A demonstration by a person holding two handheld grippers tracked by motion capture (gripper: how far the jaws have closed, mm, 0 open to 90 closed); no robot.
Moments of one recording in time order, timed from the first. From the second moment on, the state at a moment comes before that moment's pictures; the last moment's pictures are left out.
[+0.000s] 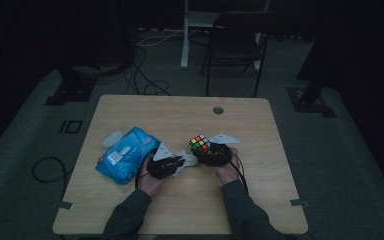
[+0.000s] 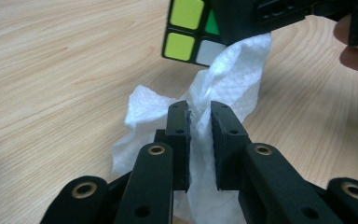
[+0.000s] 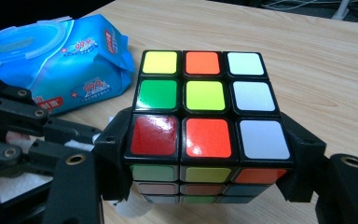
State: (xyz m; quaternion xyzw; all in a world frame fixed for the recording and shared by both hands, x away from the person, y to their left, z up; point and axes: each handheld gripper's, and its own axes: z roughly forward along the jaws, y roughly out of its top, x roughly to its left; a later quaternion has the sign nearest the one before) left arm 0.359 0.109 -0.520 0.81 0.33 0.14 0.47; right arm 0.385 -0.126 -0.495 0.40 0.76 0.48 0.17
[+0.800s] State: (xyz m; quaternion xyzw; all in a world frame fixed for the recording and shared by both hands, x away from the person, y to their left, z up) left arm 0.361 0.124 -0.523 0.80 0.35 0.14 0.46; right arm 0.380 -0.133 -0.496 0.40 0.77 0.46 0.18
